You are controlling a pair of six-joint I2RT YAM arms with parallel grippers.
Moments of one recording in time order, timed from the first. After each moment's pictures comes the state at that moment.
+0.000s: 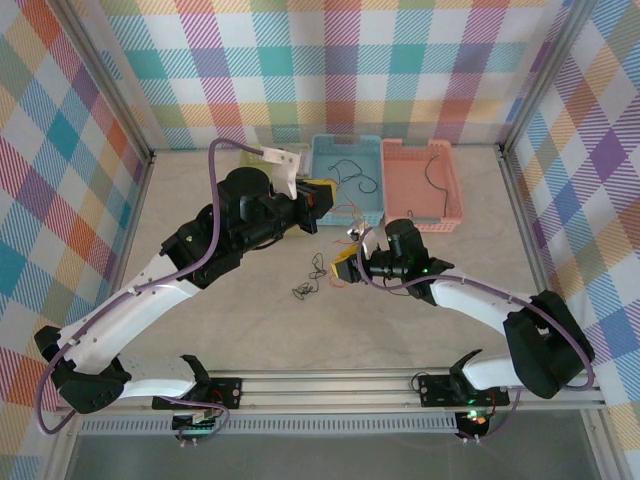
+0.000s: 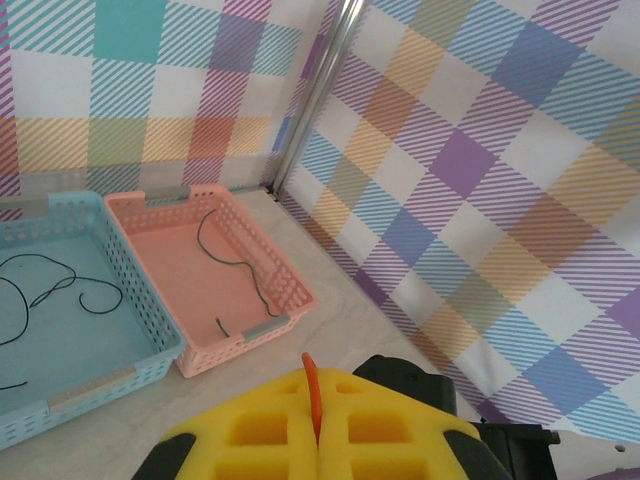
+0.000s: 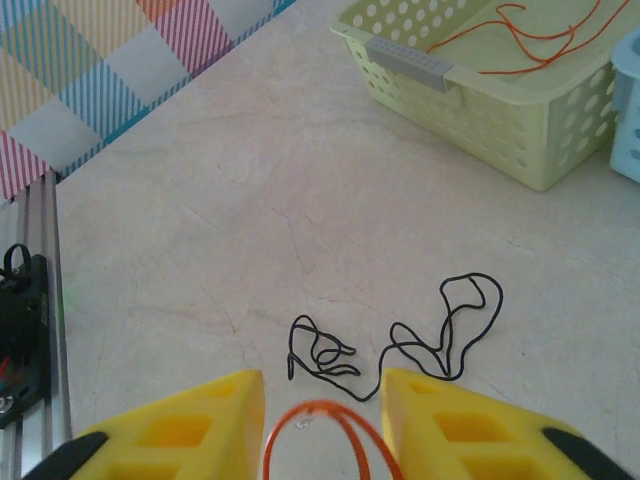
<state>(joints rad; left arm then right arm) -0.88 1.24 1.48 -0.42 -0.05 -0.42 0.60 1.35 0.66 0.17 -0.57 0.12</state>
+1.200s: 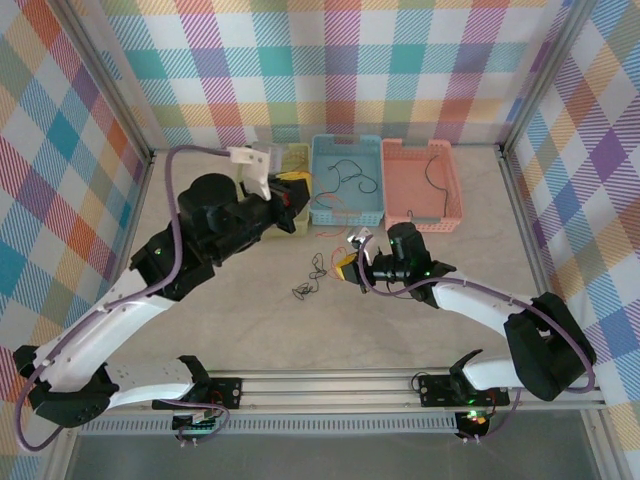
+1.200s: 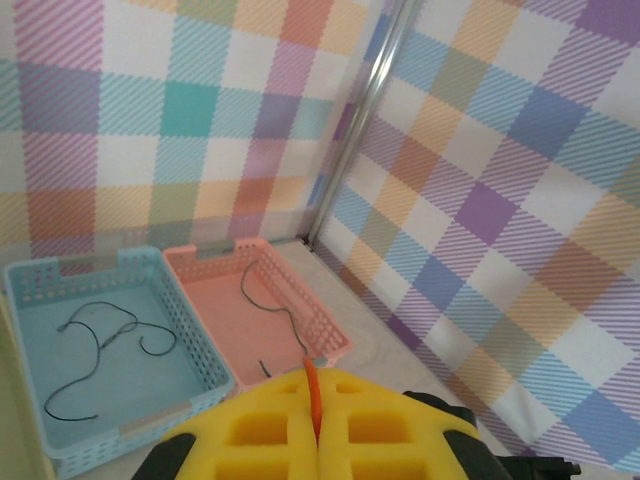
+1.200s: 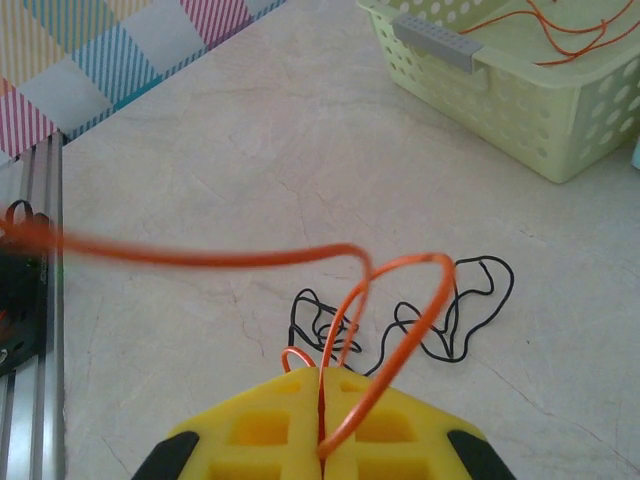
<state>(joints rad) -0.88 1.12 1.47 -0.44 -0.16 -0.35 0.58 1.33 0.62 0.17 -0.61 0.02</state>
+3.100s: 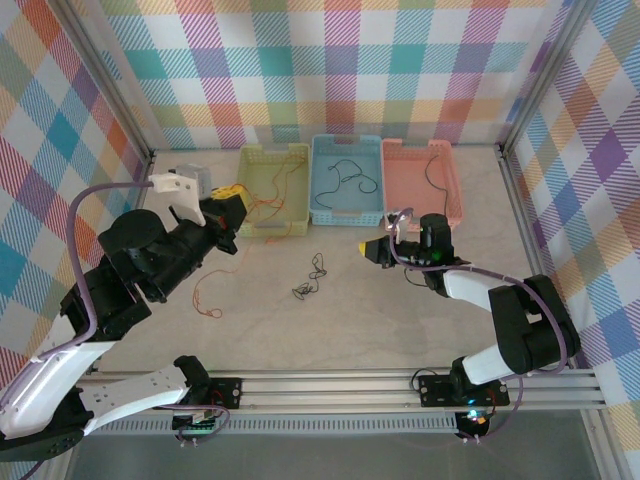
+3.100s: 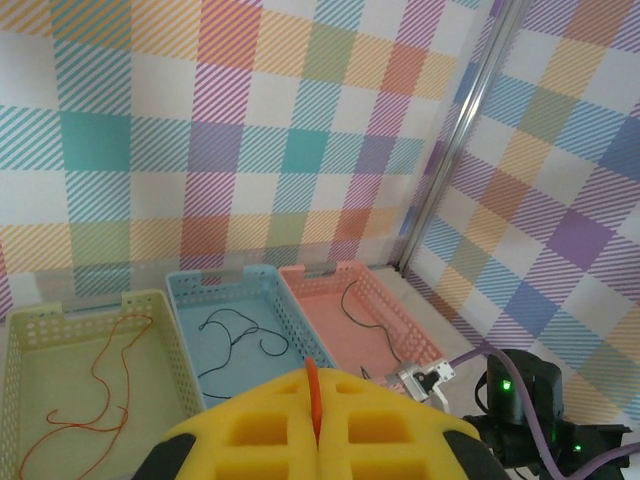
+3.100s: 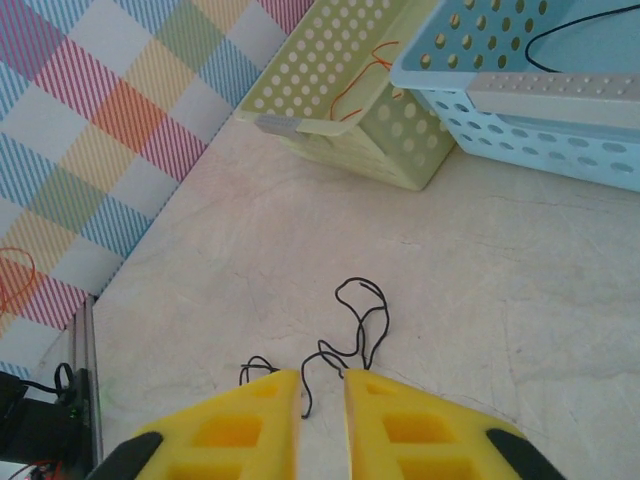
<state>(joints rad) -0.87 0.87 1.41 -0.61 -0.36 -0.27 0.32 1.46 0.57 0.46 -0.79 0.38</state>
